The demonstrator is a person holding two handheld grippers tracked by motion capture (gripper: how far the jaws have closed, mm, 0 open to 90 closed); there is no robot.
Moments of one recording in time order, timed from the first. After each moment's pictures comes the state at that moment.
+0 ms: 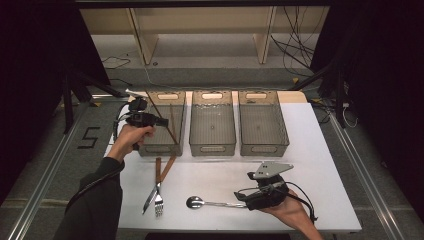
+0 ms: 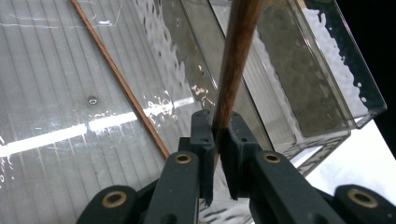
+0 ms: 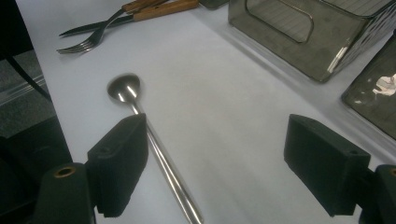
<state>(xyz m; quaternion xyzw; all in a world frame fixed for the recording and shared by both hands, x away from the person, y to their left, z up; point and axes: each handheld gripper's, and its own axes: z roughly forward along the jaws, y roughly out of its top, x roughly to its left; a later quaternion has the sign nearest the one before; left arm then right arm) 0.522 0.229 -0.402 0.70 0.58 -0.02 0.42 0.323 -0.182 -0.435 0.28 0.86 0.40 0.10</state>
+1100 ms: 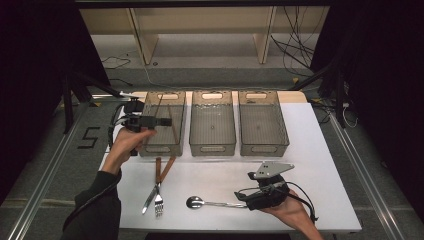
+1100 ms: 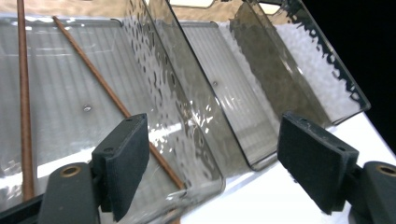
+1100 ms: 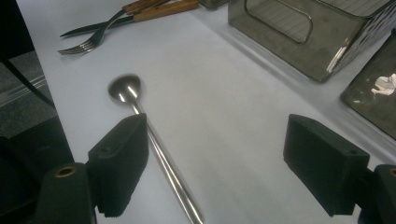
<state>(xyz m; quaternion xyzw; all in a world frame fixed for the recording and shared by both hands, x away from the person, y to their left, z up) 0.470 0.221 -0.372 0.71 0.55 0.04 0.44 0.322 -0.183 -0.434 0.28 0.86 0.41 0.10</state>
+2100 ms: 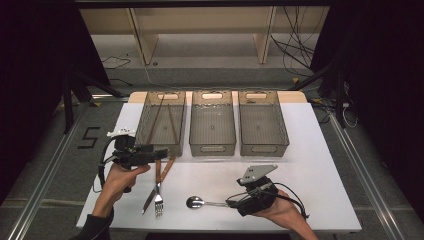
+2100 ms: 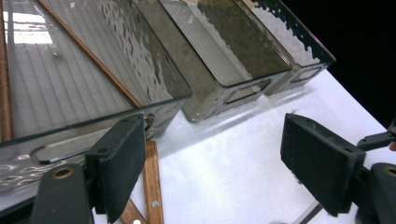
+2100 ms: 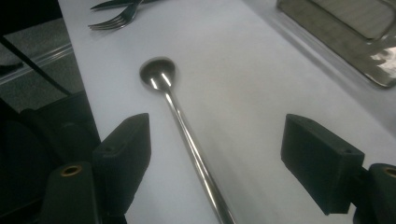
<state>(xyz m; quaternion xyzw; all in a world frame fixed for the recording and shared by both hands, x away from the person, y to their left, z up) 0.385 0.230 -0.414 0.71 0.49 0.06 0.50 0.321 -0.154 -0.438 0.24 0.90 0.37 0.06</state>
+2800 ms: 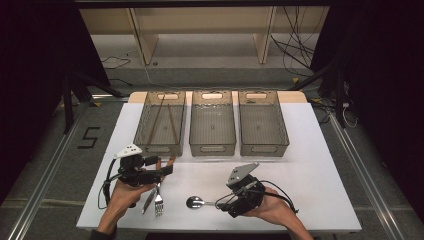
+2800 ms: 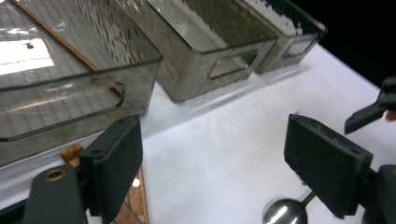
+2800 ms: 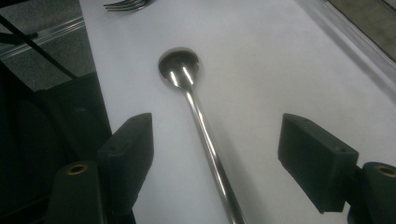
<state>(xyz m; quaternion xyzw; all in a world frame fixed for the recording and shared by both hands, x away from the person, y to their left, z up) 0.352 0.210 -0.441 0.74 0.44 0.10 0.49 0.327 -0.128 -0.441 0.20 0.92 0.33 0.03</state>
